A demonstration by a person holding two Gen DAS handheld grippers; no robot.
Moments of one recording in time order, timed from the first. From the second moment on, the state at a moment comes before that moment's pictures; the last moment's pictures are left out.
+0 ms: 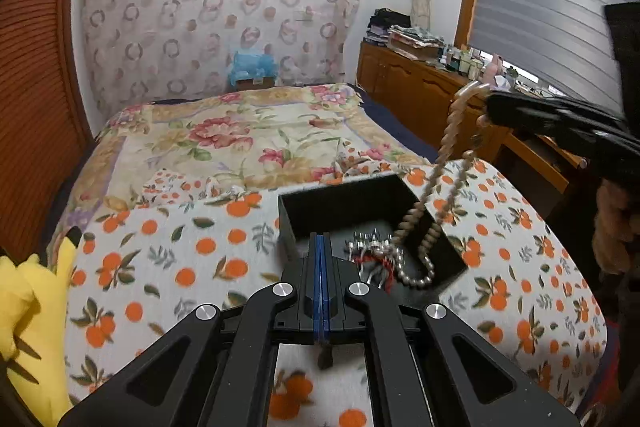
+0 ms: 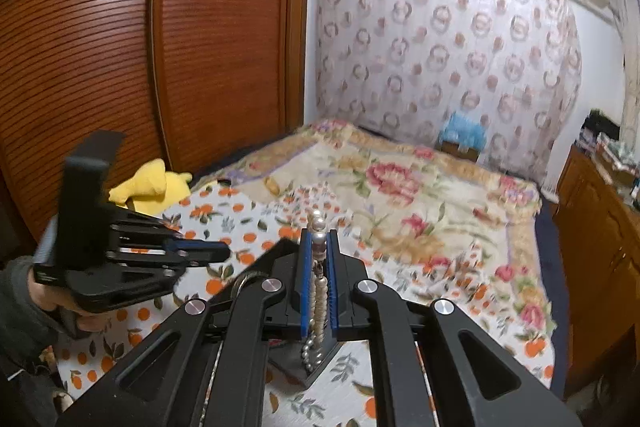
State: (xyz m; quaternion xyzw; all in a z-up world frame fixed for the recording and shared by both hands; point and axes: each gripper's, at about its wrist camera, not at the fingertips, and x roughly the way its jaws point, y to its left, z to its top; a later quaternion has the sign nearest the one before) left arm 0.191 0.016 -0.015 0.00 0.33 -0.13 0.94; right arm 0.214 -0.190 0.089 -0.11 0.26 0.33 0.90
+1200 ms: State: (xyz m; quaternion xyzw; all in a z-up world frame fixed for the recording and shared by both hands) left arm 0.069 -0.009 -0.094 0.01 0.40 -0.15 0.91; right arm 0.080 -0.261 -0.053 -0.06 0.39 0.28 0.87
